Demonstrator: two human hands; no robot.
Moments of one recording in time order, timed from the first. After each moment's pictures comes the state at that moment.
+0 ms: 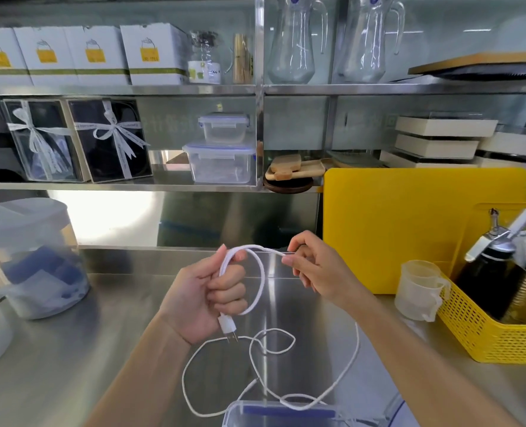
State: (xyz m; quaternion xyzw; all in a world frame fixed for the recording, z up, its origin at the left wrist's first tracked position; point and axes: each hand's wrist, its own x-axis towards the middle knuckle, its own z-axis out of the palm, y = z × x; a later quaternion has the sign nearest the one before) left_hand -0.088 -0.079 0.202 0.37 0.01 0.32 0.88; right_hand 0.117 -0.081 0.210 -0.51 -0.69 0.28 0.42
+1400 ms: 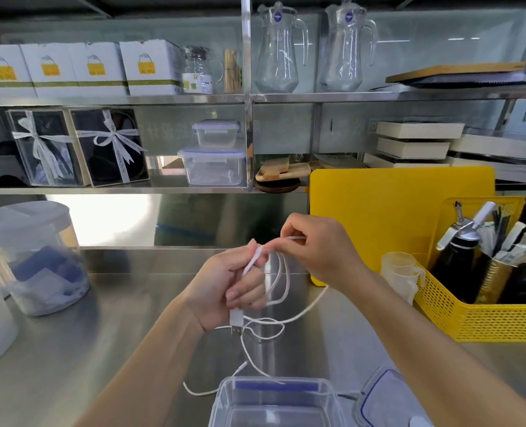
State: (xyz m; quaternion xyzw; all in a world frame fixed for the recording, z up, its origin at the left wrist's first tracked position) left_hand -0.048 -0.140 0.235 0.52 0.21 0.36 0.75; right_hand 0.119 -0.146 0.260 -0.46 -0.78 -0.03 0.42
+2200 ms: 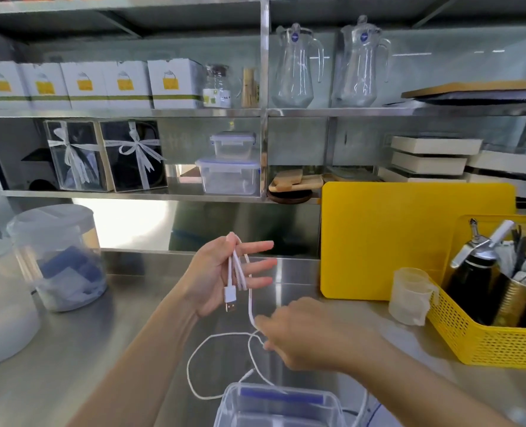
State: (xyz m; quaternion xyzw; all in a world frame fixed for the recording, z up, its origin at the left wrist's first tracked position) left_hand -0.065 -0.134 0.249 0.50 0.27 0.49 0.66; right_hand 0.089 -0.179 0.225 -0.39 -0.91 -0.10 -0.04
